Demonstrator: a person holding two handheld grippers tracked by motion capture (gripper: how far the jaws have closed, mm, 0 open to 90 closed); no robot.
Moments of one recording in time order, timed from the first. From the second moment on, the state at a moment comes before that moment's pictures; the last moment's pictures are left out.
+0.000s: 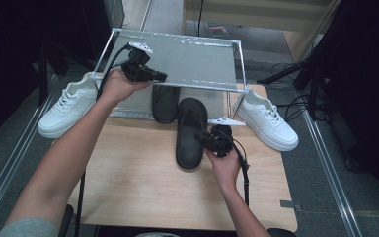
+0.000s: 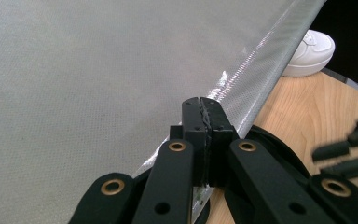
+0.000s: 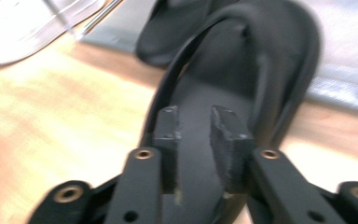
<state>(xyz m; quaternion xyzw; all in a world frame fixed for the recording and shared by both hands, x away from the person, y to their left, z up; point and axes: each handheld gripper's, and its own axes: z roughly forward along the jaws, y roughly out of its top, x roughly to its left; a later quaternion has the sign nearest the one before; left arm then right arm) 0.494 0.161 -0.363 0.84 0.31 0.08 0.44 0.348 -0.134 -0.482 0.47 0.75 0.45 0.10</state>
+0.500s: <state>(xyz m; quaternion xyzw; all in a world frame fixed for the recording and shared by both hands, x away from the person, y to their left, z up) 0.493 0.160 -0.363 0.84 0.31 0.09 0.44 0.289 -0.123 -0.513 0.44 0.78 0.43 0.08</state>
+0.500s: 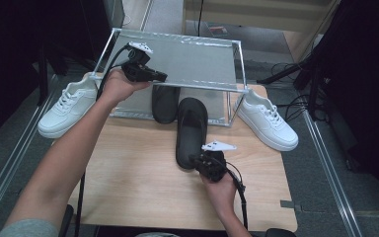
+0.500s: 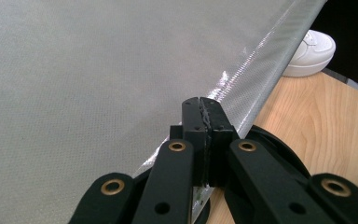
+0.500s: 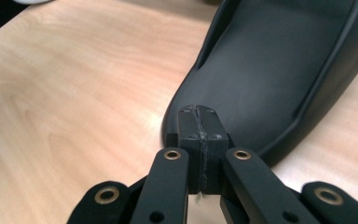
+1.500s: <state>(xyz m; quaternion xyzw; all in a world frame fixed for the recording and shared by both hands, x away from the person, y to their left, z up) 0.493 0.161 -0.364 0.84 0.31 0.08 0.44 0.299 -0.124 -0.530 0.45 0.79 0.40 0.10</state>
